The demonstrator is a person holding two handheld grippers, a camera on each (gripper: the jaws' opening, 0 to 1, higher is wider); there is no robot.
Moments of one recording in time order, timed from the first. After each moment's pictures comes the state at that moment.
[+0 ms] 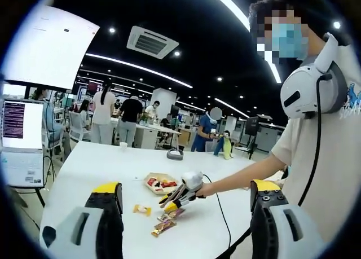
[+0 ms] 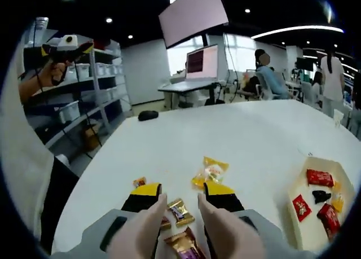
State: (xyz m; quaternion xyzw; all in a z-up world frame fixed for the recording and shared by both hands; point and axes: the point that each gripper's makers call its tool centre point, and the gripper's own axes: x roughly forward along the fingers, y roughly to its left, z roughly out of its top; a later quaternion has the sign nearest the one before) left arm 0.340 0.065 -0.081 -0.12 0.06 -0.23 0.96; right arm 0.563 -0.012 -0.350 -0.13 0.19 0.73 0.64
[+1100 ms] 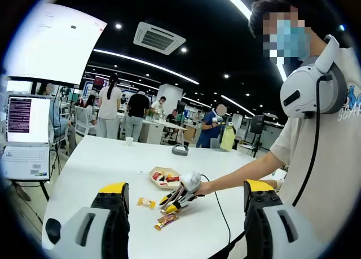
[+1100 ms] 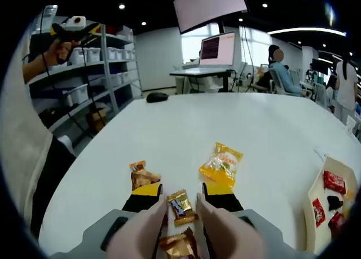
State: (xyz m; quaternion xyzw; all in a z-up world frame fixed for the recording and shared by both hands) left arm 0.330 0.076 -0.088 -0.13 0.08 -0.21 0.97; right arm 0.554 -0.002 -0.386 -0.18 0.16 0.76 0.60
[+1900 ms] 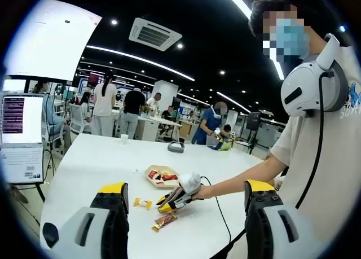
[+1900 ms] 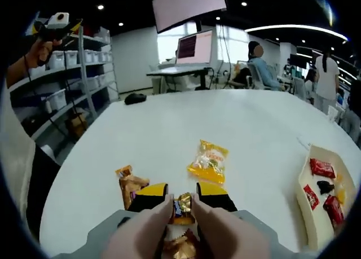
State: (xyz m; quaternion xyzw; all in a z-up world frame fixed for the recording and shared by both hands) left arm 0.347 0.068 -0.090 -0.12 0.09 -0.23 0.96; right arm 0.561 0.000 -0.382 -0.17 0.19 0.69 0.68
